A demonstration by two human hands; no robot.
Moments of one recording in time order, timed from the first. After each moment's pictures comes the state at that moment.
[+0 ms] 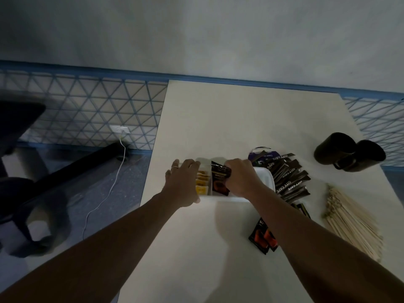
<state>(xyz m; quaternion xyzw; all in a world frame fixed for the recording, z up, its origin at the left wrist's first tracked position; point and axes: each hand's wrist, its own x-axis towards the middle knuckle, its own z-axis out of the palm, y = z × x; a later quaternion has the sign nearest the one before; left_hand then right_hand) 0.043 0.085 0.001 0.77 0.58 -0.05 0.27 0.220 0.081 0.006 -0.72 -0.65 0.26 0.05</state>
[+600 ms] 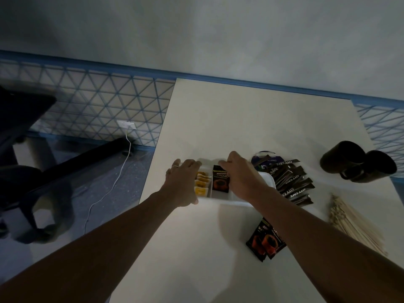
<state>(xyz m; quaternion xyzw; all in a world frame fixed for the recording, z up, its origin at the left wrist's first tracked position) 0.044 0.087 0.005 0.75 0.59 -0.05 0.29 0.233 0.092 0.003 -0.62 -0.76 0.20 0.01</state>
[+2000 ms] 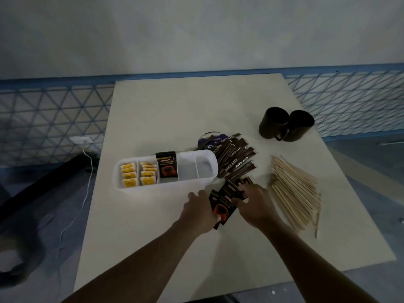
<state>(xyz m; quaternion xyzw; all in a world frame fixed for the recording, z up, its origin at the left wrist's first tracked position) 0.199 -0.033 -0.015 0.71 0.59 -0.09 0.38 0.359 -0.077 -0.021 -0.81 -0.52 0.24 0.14</state>
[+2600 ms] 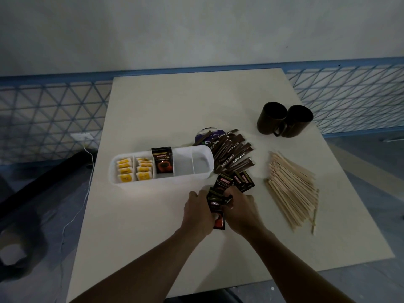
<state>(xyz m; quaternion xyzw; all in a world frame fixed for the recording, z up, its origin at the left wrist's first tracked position) 0.210 -0.055 -0.034 0.69 0.61 0.03 0.39 0.334 -0.089 -0.044 -0.79 -0.50 0.32 0.16</state>
